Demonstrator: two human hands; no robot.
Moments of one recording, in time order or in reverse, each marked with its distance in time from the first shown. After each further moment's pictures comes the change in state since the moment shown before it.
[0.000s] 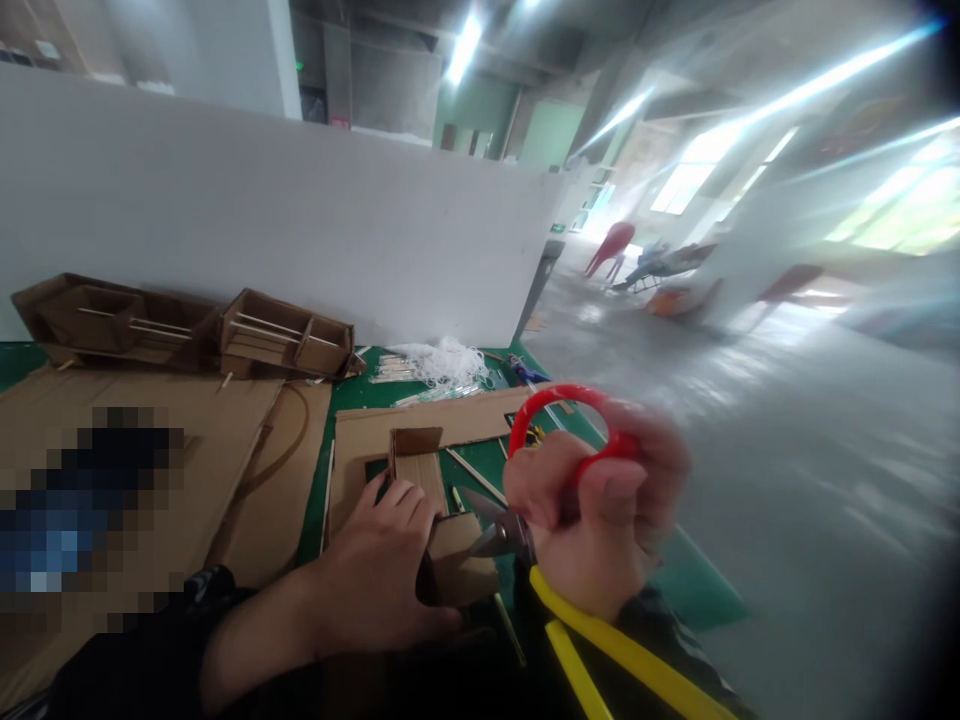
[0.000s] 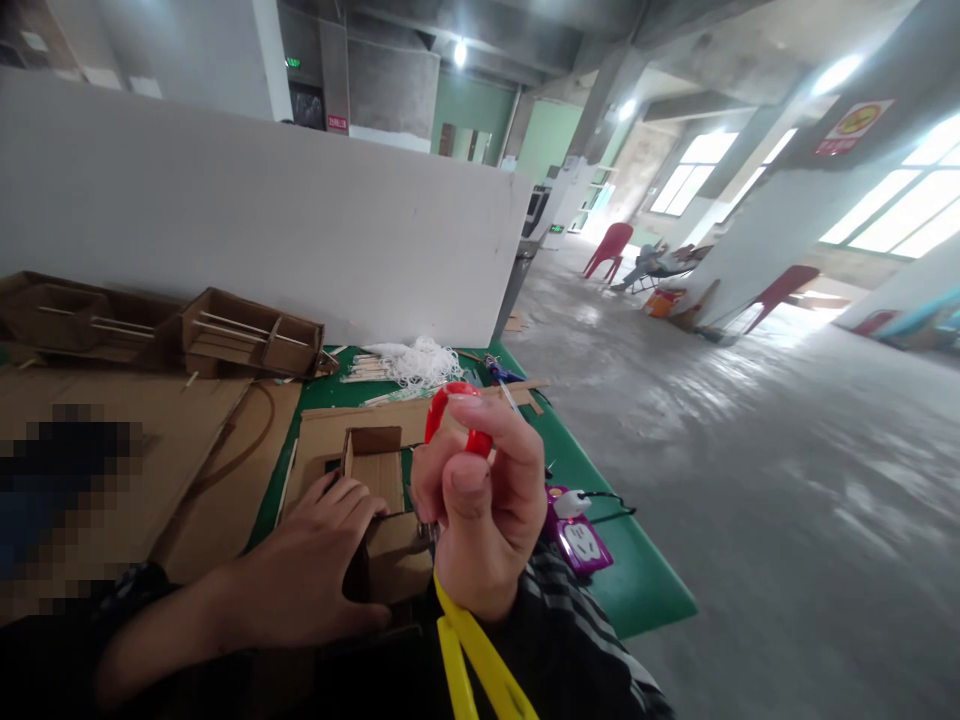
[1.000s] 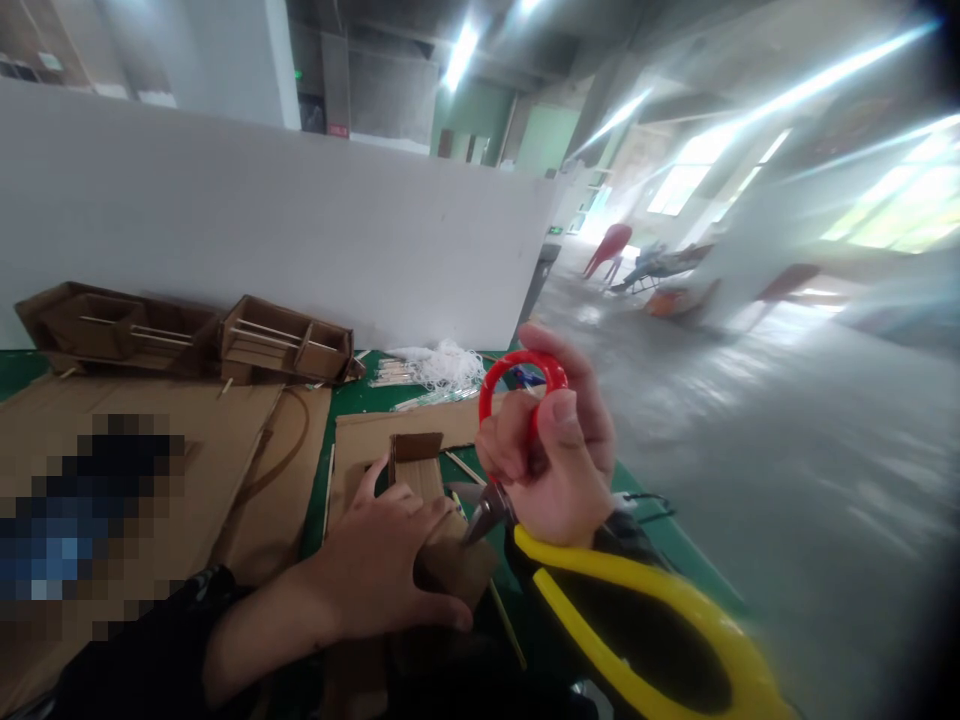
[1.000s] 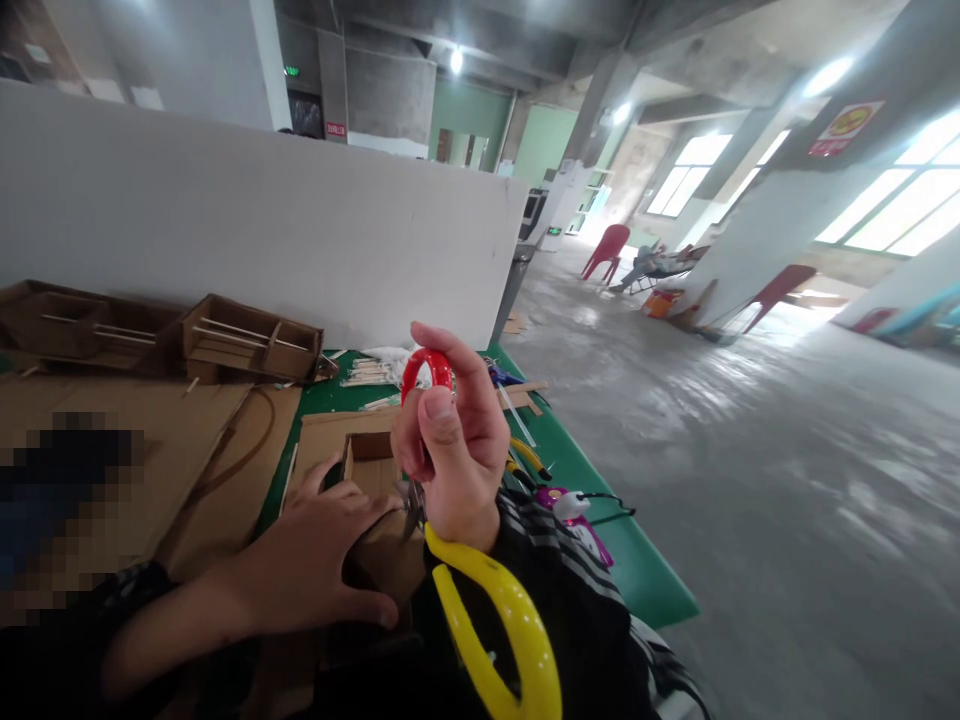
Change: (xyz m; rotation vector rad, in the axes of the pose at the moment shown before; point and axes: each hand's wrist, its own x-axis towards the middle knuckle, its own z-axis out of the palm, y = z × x) left_hand 0.004 -0.007 -0.003 -0.035 -0.010 0.064; right_hand 0.025 0.008 0.005 0.127 -0.153 0.245
